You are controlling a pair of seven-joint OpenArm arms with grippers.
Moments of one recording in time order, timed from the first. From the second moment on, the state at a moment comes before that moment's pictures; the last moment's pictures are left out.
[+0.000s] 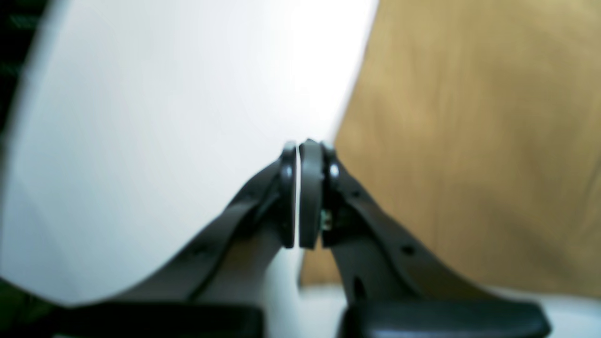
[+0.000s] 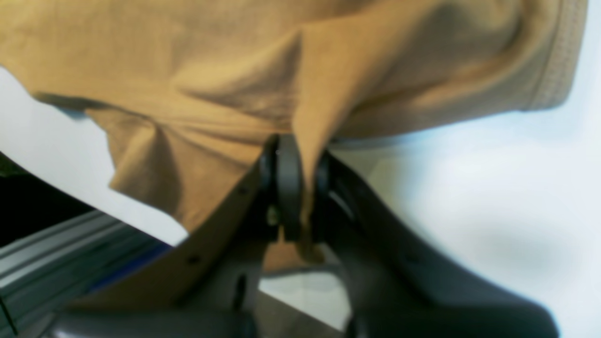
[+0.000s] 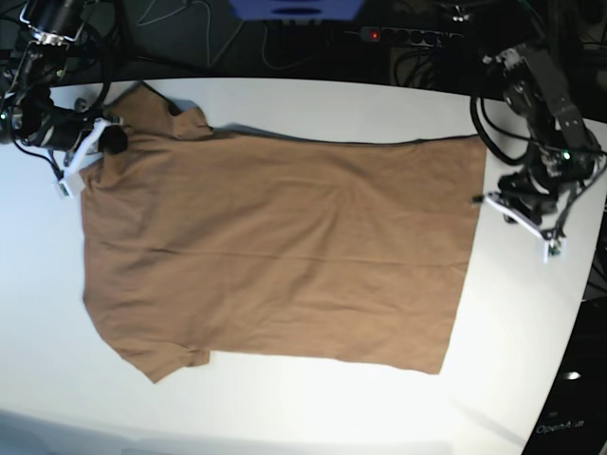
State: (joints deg) left arm 5.5 -5.0 -27.9 106.0 -11.5 -16.7 68.2; right arm -12.2 15.5 33.6 84.0 38.9 41.3 -75.5
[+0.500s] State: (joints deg) left arm 17.3 -8.8 -27.8 105.8 -12.0 -16.5 57.3; right arm -12.0 15.6 33.6 84.1 38.5 41.3 -75.4
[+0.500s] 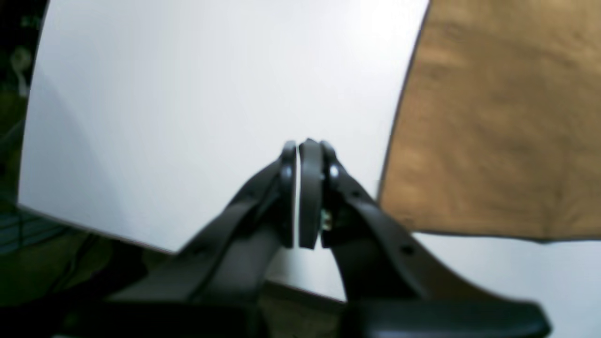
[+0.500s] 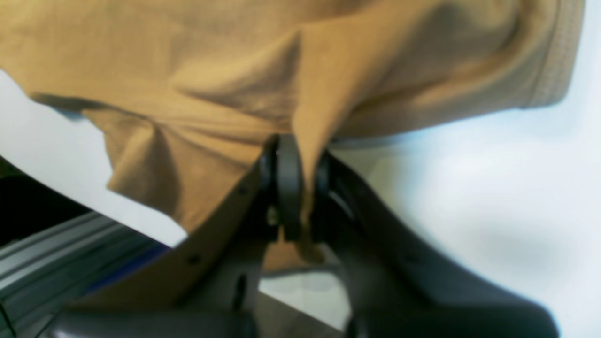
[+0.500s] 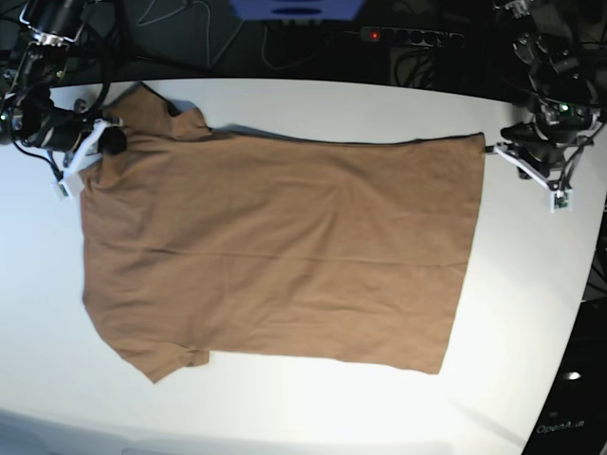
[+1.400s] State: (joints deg) left arm 18.2 -6.6 -28.4 98.3 -12.9 -29.5 57.6; right arm -12.0 15.6 33.6 84.2 38.5 41.3 -75.4
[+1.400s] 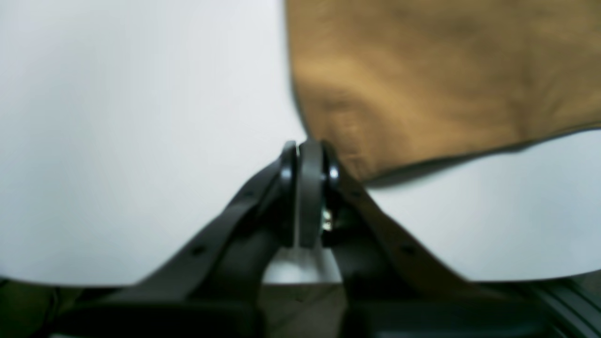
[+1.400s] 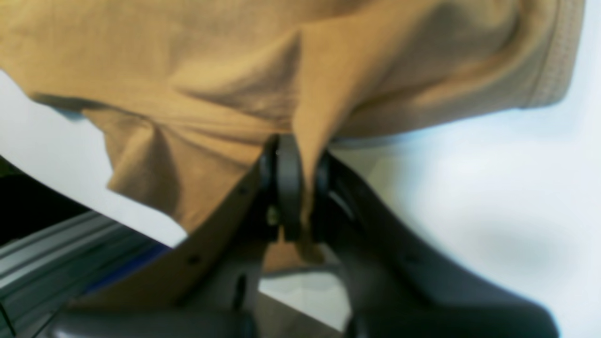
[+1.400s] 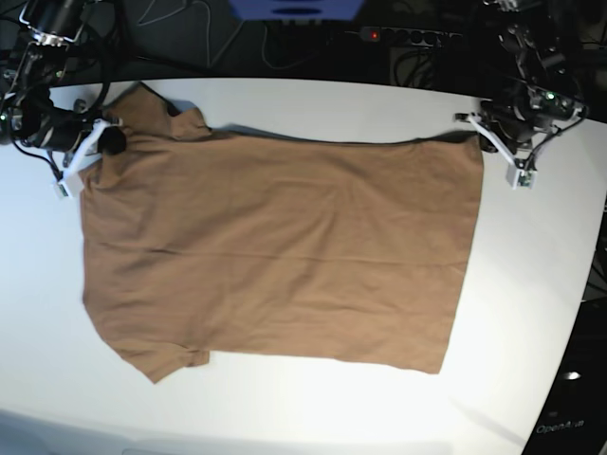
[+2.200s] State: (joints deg) left arm 13.2 -6.9 -42.4 98.0 -11.7 -39.1 73.8; right arm -10.9 15.5 33.6 83.8 37.6 41.1 -75.8
